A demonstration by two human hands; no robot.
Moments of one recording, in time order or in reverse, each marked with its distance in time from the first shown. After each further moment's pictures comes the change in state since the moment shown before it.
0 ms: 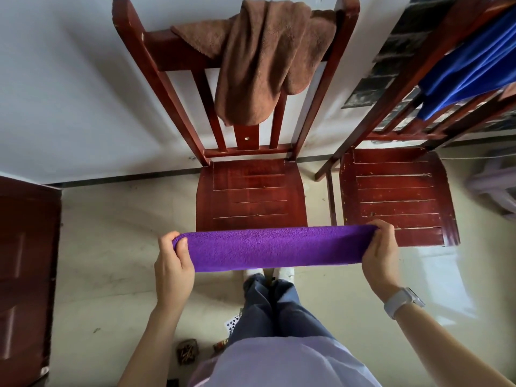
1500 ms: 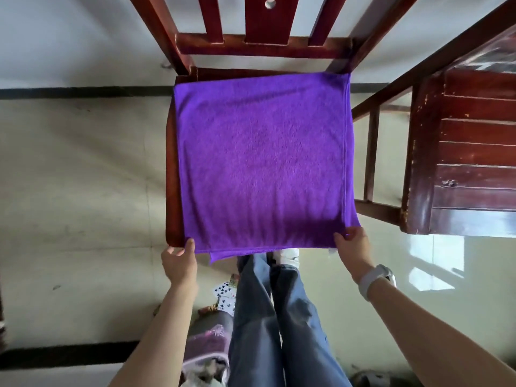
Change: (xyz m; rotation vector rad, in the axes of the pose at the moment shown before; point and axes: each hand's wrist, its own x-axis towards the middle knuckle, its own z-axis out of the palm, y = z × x) left_hand -0.039 -0.221 0.220 -0.195 -0.052 -1.148; right_hand -0.012 0.178 0.223 -0.240 -0.381 0.724
